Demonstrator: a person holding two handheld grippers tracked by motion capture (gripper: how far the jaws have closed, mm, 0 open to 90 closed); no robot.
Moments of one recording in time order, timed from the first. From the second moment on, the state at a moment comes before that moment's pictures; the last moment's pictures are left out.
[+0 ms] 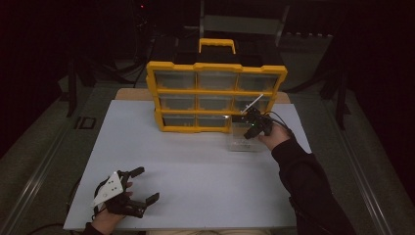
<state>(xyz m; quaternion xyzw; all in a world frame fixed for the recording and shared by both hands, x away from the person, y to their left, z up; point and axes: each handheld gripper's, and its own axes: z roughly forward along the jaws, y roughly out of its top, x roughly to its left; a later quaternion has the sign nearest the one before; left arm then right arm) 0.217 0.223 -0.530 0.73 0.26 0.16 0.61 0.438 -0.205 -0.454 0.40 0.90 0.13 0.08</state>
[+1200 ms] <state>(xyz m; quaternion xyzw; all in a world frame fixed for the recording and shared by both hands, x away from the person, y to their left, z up) 0.219 0.222 -0.530 0.73 0.27 0.16 0.61 0.415 -0.218 -0.404 0.41 0.88 0.23 0.09</state>
